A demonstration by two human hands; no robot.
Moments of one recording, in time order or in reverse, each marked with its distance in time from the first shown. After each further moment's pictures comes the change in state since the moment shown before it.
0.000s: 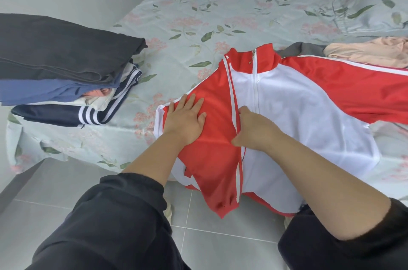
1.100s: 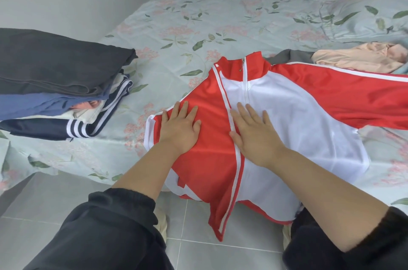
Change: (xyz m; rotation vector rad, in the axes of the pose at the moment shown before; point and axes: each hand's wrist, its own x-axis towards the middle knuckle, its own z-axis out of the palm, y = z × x) left_hand 0.004 0.013 -0.004 0.044 -0.024 -0.020; right_hand 0.018 0.051 0.021 -0.351 0.246 -0.229
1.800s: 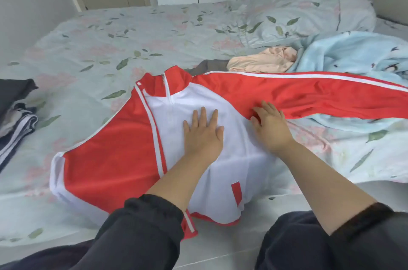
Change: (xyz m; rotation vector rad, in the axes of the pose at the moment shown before) left_hand 0.024 0.227 0.019 -0.172 0.021 0.238; right_hand -0.068 0.178 -0.027 0.249 0.308 0.492
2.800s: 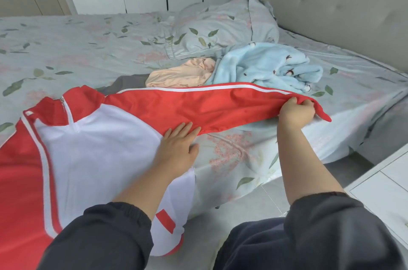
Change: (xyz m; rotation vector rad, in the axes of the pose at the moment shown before) left_hand 0.040 0.111 0.028 -0.042 -0.029 0.438; right_hand 0.019 0.181 -0.119 0.609 0.972 0.968
